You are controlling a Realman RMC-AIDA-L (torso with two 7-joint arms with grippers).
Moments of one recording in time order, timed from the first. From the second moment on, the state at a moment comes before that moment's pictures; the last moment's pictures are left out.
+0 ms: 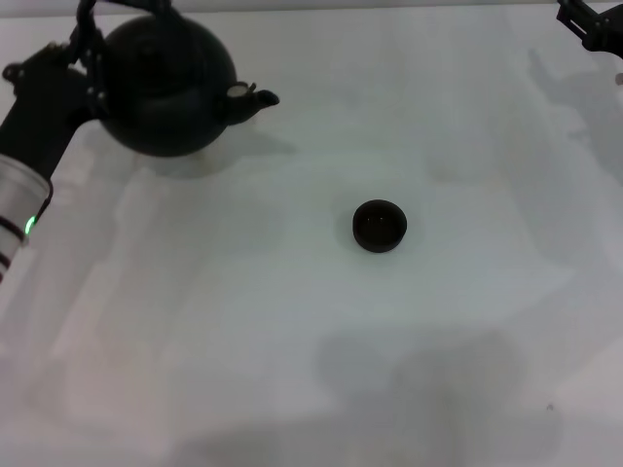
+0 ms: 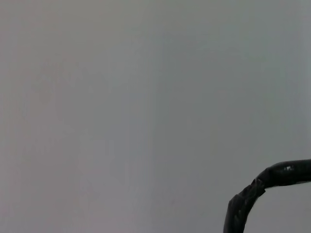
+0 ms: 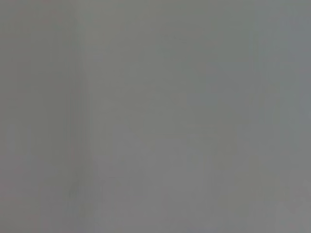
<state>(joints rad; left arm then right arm) -0.48 -2.08 2.84 0.14 -1.24 1.25 -0.17 0.60 2.03 -0.98 -0.10 2.52 0.92 -2.70</state>
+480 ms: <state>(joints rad) -0.63 -2.07 2.84 0.05 -1.03 1.25 -0.11 0.59 2.03 -0.98 -0.09 2.52 0.92 -2.70</state>
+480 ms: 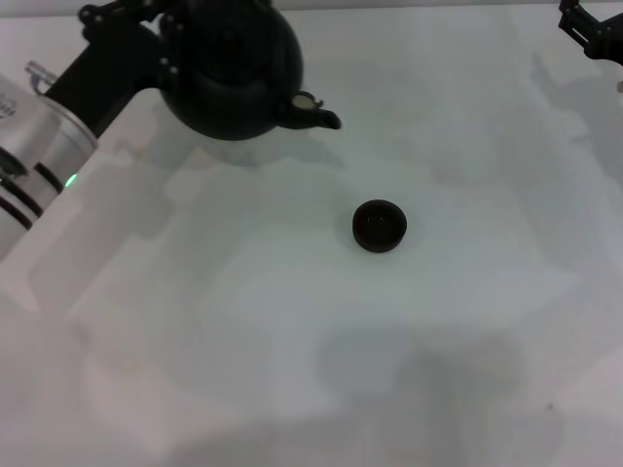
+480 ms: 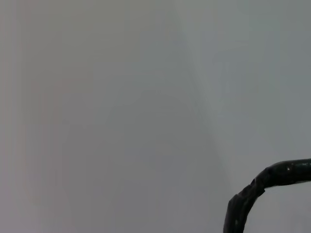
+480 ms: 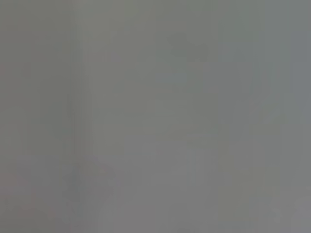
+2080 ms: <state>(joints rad) -0.63 -2.08 2.84 0.09 -0.85 1.21 0.03 0.61 2.03 -0.99 -0.08 2.53 0.92 -2.66</state>
